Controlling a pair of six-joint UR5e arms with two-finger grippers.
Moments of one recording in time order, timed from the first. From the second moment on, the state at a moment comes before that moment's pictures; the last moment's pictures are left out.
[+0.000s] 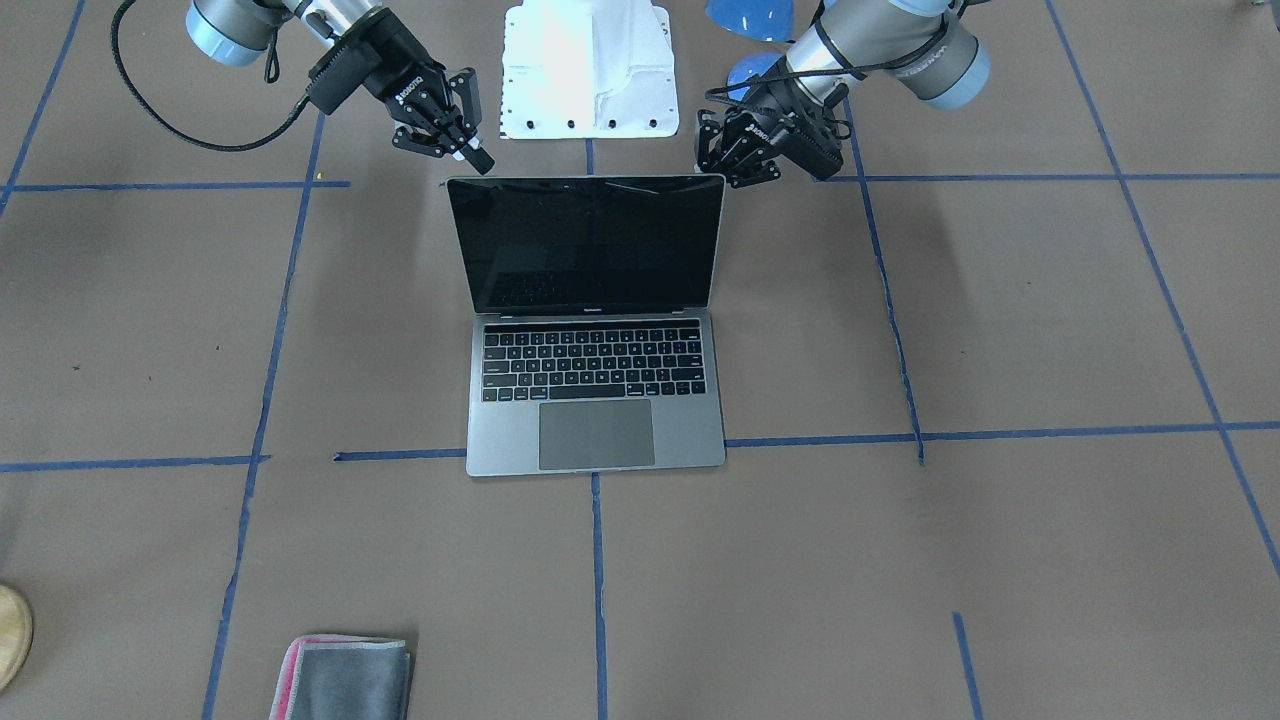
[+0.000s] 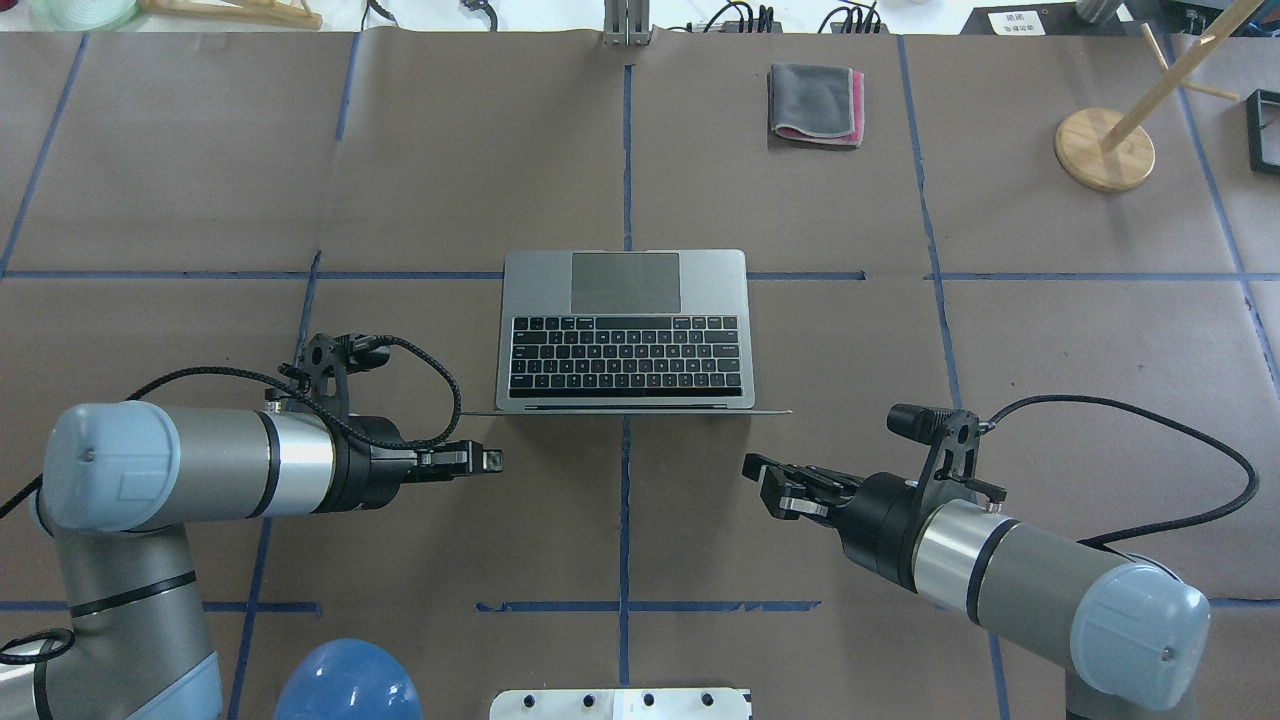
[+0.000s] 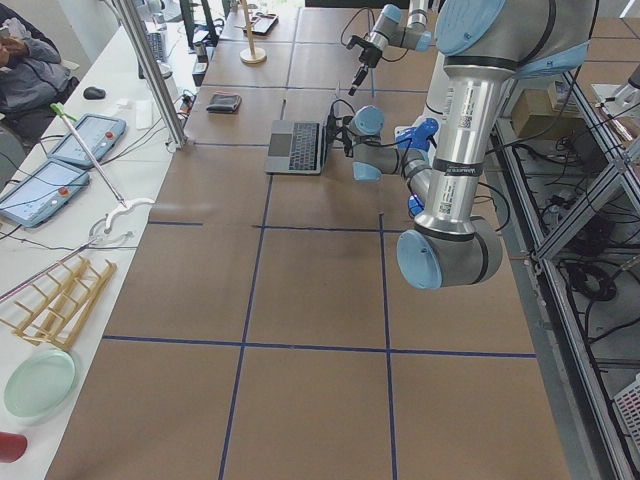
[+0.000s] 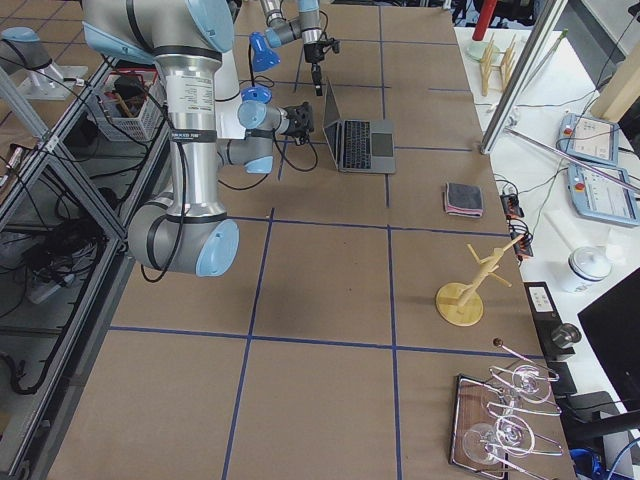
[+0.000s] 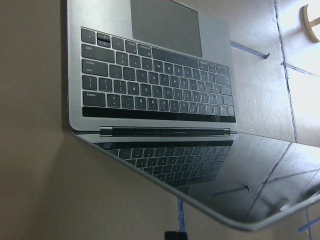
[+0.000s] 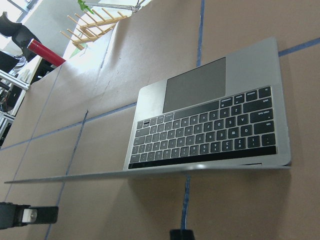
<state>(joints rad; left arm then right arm) -0.41 -1.78 -1.92 -2.48 -1.77 -1.45 0.18 -1.51 2.04 -0.57 1.24 1.41</state>
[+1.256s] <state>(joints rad) -0.52 -1.81 -1.92 -2.43 -1.77 -1.47 0.28 -1.43 2.02 -0.72 1.21 1.40</state>
